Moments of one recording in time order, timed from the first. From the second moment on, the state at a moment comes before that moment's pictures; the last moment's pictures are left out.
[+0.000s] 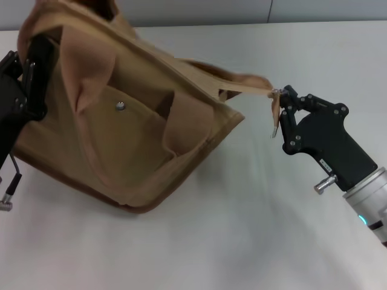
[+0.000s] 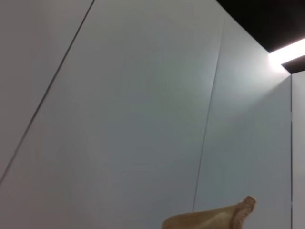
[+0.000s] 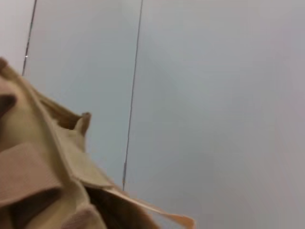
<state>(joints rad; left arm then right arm) -0.38 -2.08 0.32 -0.04 1.45 1.88 -0.63 0.41 2.09 -0.03 0.28 -1.84 -1.47 0.00</state>
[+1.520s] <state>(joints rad) -0.36 -2.08 0.29 -0.04 1.46 1.87 -0.63 0.64 2.09 -0.06 0.26 -1.93 -1.22 0.25</state>
